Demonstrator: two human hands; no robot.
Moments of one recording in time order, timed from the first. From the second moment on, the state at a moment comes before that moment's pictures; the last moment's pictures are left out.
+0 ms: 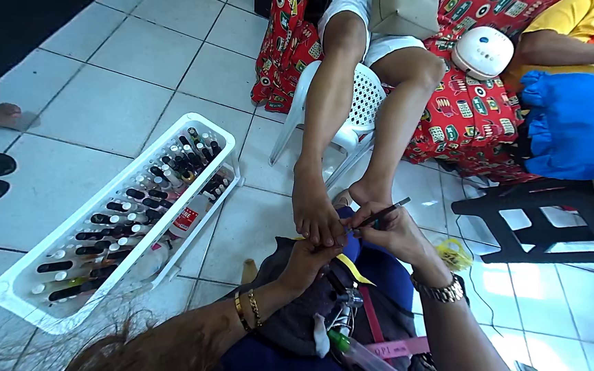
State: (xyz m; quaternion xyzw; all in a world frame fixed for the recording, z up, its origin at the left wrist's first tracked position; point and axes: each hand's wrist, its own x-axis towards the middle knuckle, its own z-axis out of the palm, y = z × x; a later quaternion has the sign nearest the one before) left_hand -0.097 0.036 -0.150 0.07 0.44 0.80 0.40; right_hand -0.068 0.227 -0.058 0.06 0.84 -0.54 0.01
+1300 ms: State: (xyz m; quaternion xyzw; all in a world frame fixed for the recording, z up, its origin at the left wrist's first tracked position) left_hand -0.097 0.035 -0.150 0.08 0.44 0.80 0.39; right_hand -0.055 0.215 -0.059 0.06 0.87 -0.49 -0.04
